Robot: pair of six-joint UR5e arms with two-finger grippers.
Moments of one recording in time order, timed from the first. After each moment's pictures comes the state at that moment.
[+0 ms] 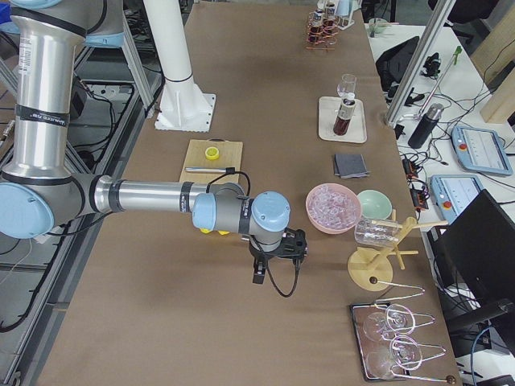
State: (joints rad) left arm -1.65 -1.85 -1.59 -1.39 -2.29 0.88; right arm 1.56 -1.74 1.75 -1.65 2.36 0.04
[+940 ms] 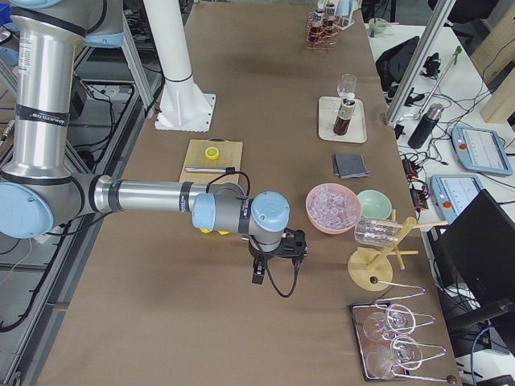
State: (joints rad) left arm -1.60 -1.57 -1.67 -1.49 -2.43 0.01; right arm 1.56 -1.74 1.75 -1.65 2.36 0.04
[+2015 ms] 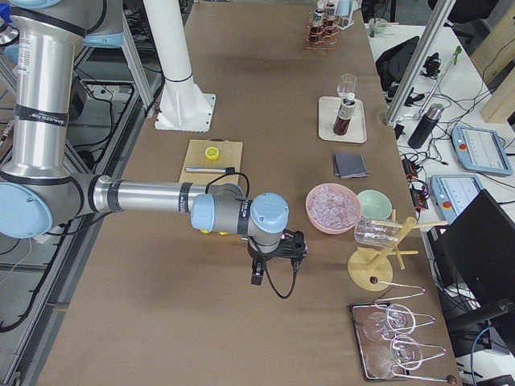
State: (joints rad) left arm -1.56 -1.47 -1.66 -1.65 -2.37 -0.05; right arm 1.57 -1.75 1.74 -1.65 2.36 0.04
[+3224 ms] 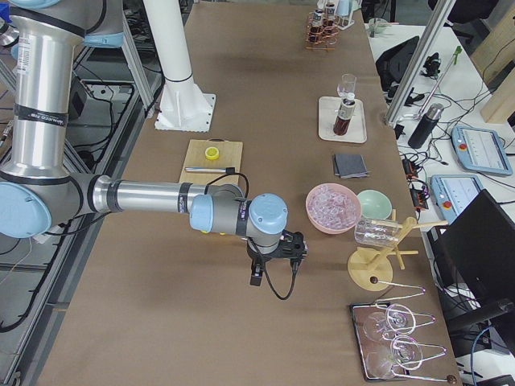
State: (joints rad) left arm -1.57 -1.48 -1.66 -1.66 -2.37 -0.05; right arm 1.57 -1.75 1.74 -1.65 2.36 0.04
